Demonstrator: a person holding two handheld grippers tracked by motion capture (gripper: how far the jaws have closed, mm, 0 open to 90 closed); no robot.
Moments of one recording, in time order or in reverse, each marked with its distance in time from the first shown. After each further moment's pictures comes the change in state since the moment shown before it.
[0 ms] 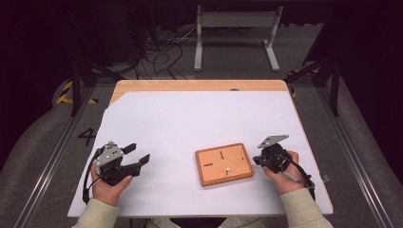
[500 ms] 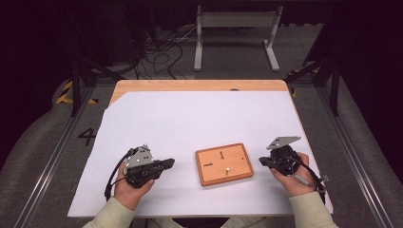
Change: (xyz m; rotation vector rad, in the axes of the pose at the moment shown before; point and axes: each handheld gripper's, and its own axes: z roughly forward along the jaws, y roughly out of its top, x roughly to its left) left arm -0.051 0.025 0.033 0.084 -0.299 0.121; right arm -0.003 -0.009 -0.026 -0.033 0.009 0.009
